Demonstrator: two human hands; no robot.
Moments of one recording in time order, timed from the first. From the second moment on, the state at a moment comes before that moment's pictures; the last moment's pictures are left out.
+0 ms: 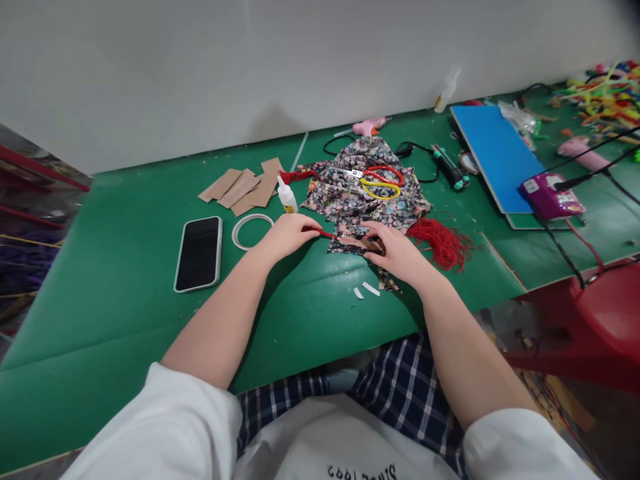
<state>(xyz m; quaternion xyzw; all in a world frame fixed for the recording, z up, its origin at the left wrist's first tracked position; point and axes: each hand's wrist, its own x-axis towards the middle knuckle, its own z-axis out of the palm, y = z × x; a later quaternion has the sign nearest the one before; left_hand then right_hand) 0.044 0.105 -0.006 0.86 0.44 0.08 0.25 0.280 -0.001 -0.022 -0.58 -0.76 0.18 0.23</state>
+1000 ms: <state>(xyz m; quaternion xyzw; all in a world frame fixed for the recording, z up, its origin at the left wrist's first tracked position) 0.041 0.103 0.007 0.87 0.44 0.06 0.22 0.282 -0.001 -0.023 -0.56 -0.77 0.17 0.25</state>
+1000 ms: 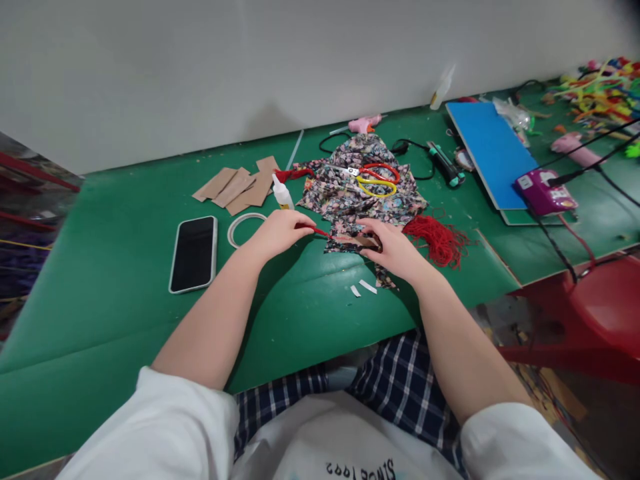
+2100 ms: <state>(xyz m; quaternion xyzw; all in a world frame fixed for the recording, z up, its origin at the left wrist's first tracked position) 0.072 -0.003 -0.017 0.96 0.29 0.05 0.00 0.286 -0.003 -0.025 -0.57 -0.77 0.18 0.23</state>
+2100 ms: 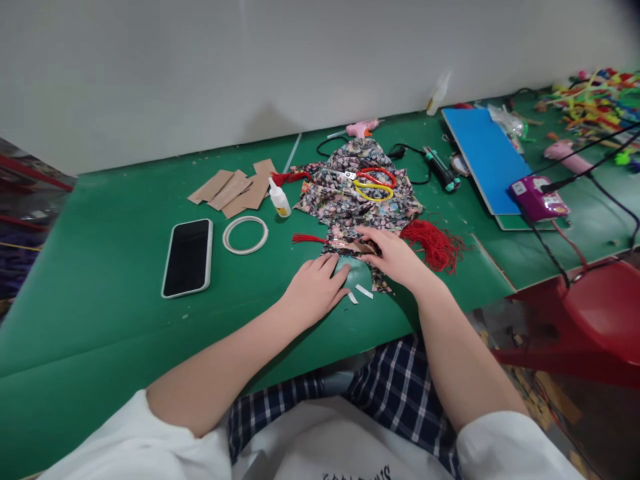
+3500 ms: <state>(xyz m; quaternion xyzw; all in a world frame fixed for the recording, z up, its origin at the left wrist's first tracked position) 0.113 0.027 -0.031 0.97 0.23 0.08 0.02 0.306 -0.028 -0.023 -0.64 -0.74 0.07 0.16</state>
